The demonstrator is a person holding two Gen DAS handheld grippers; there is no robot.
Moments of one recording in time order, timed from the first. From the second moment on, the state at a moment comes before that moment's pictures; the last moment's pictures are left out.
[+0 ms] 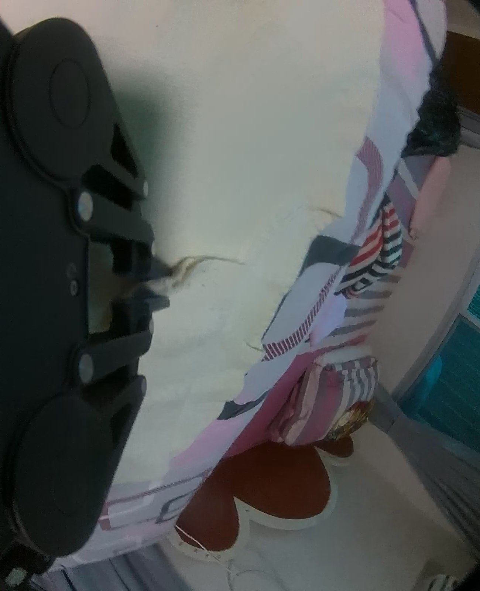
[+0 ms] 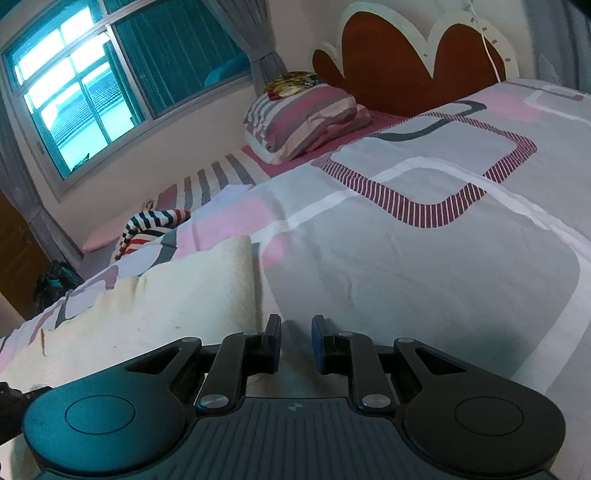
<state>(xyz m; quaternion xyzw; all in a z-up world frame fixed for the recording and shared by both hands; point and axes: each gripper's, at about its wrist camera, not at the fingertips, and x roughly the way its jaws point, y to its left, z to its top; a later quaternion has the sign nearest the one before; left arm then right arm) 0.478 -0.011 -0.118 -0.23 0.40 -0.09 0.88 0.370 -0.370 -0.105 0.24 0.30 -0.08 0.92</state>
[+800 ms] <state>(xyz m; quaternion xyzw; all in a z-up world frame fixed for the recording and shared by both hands) 0.449 0.096 -0.088 -0.18 0.35 0.00 0.92 0.386 -0.327 -0.100 0.23 0.30 -0.02 0.92</state>
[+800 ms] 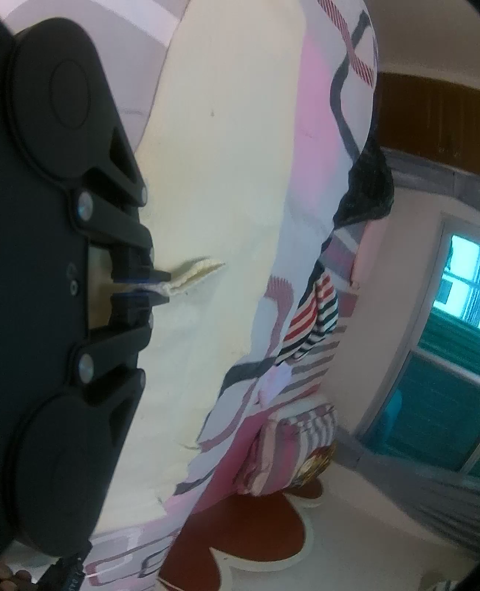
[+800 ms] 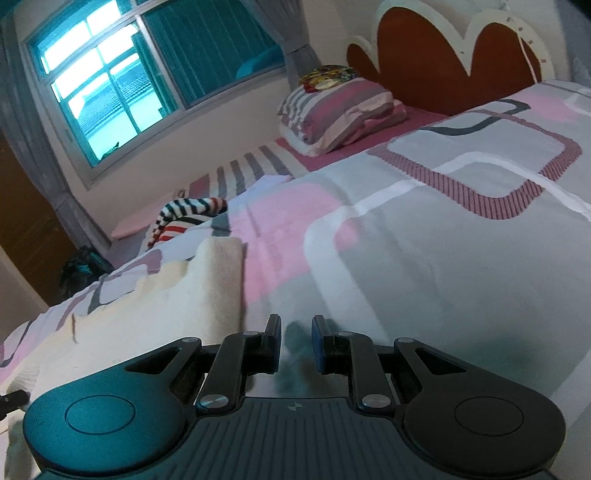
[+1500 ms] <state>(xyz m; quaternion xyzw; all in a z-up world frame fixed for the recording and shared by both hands) 0.455 0.111 -0.102 -0.17 0.36 0.02 0.92 0.386 -0.287 -0.100 0.18 0.30 0.08 0.93</state>
